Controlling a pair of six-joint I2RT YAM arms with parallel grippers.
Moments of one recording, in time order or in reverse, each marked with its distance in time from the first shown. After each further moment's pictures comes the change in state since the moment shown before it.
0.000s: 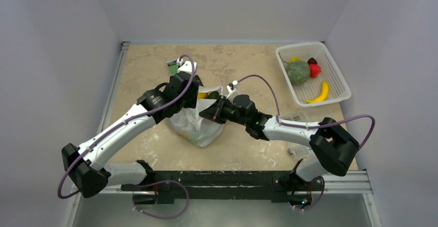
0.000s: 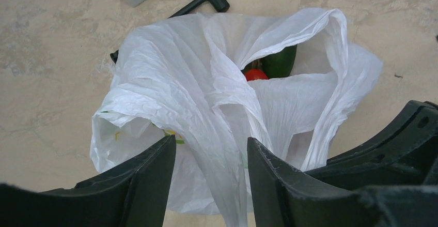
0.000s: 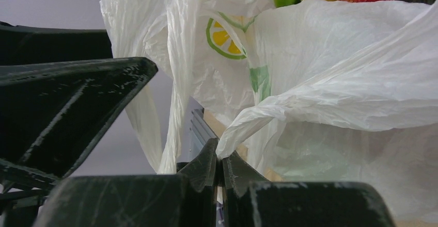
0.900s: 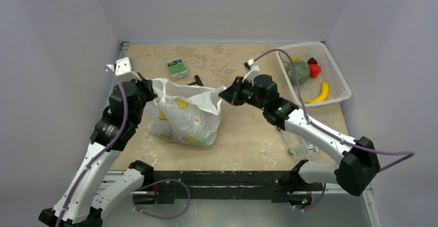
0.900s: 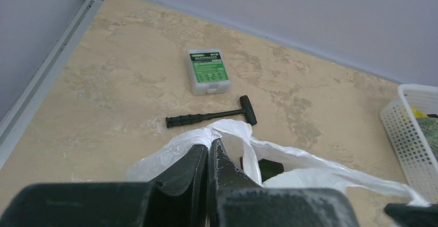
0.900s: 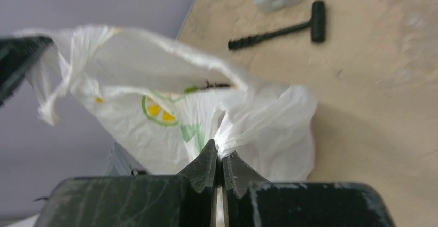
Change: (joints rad) left arm 0.322 -0.465 -0.188 0.263 -0.002 -0.050; right arm -0.132 -0.233 0.138 -0.415 0.008 -0.495
